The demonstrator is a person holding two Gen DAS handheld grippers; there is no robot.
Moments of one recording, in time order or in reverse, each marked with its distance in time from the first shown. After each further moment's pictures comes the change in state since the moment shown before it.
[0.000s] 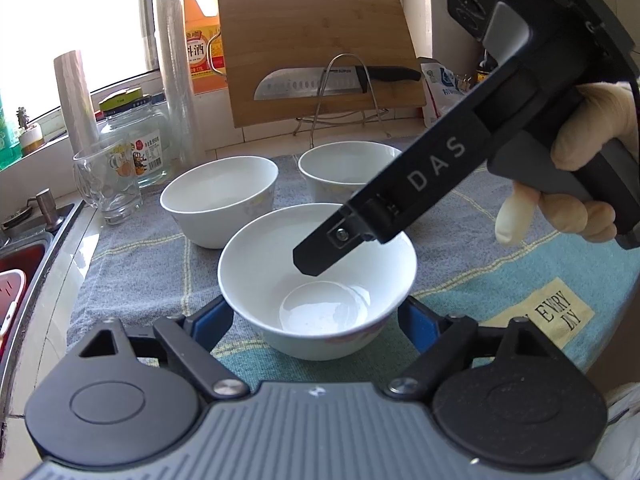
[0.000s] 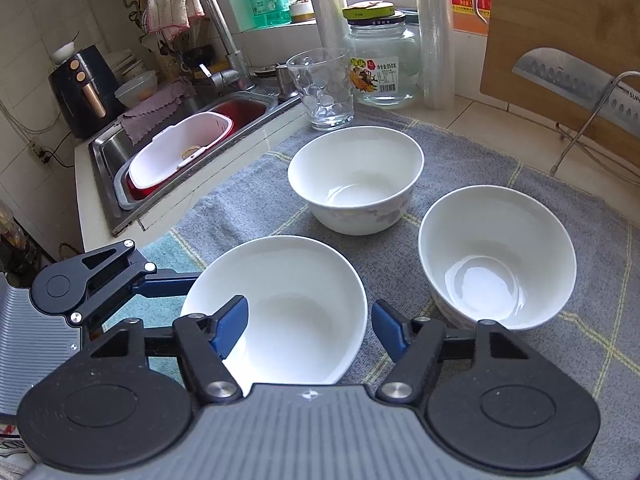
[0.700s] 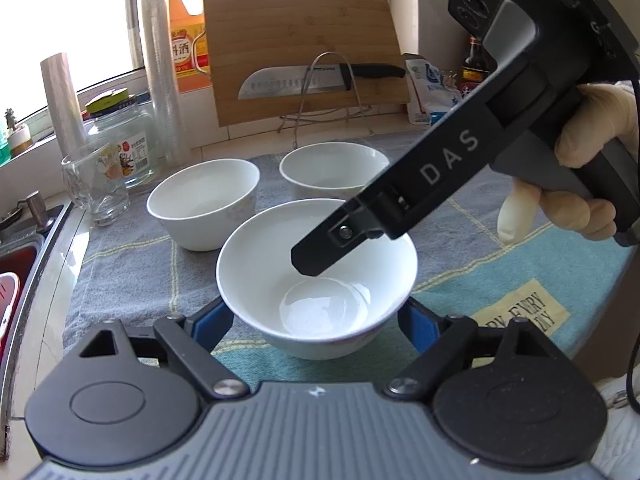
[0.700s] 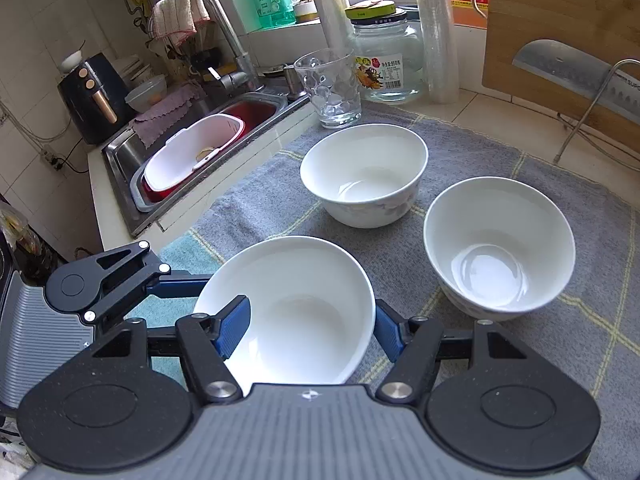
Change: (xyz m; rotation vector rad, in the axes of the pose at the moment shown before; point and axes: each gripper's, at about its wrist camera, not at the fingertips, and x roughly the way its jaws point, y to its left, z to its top) left arm -0.010 -0.007 0.012 0.012 0.033 -0.045; right arm -0.023 0.000 -0.006 0.026 -0.001 0.036
